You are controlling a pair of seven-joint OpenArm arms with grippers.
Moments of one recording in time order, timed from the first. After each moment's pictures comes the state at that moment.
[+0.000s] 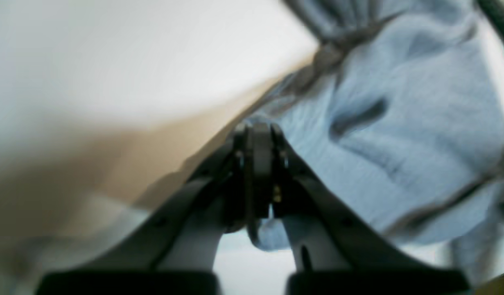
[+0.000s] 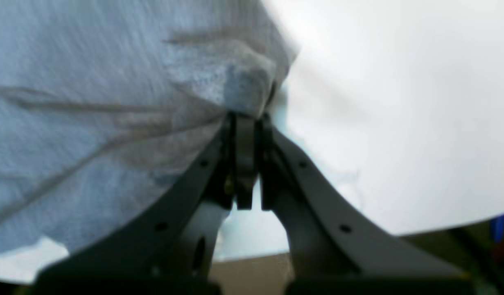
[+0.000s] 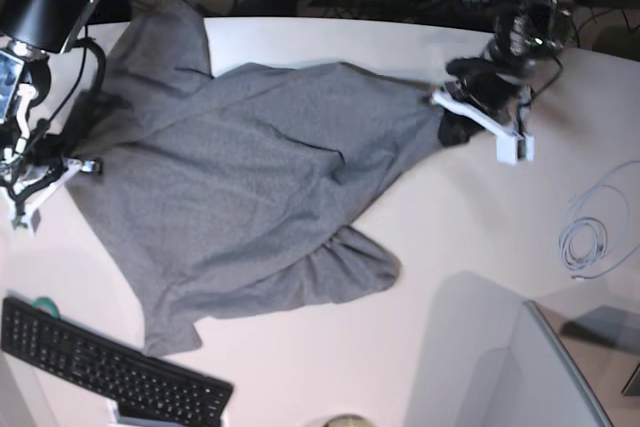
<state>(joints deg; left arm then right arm) 25.5 -16.3 -1.1 101.2 -31.7 0.7 28.7 4.7 7.3 27.6 83.8 1.7 17.3 -73.3</state>
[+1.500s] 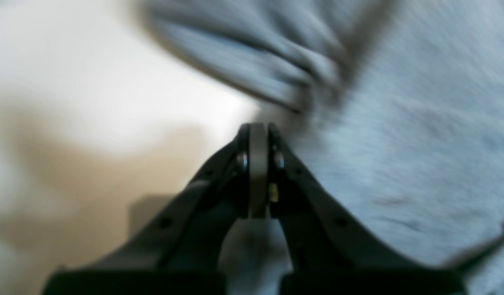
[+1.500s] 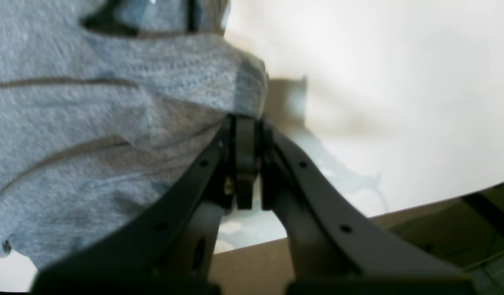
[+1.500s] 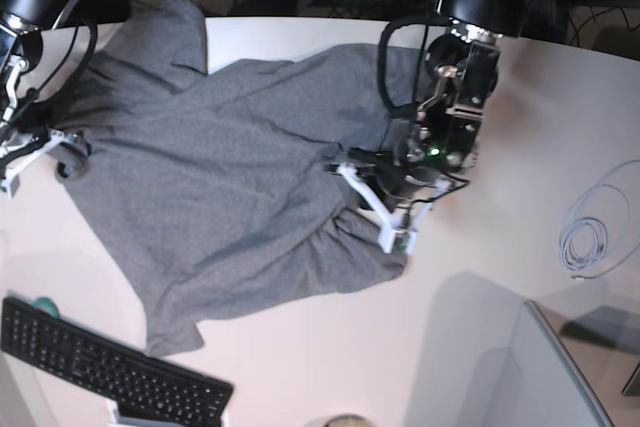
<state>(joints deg) -3.1 -6.7 12.5 77.9 -16.1 -0.5 40.0 0.2 7.3 34.3 82.9 1.7 17.3 -68.6</state>
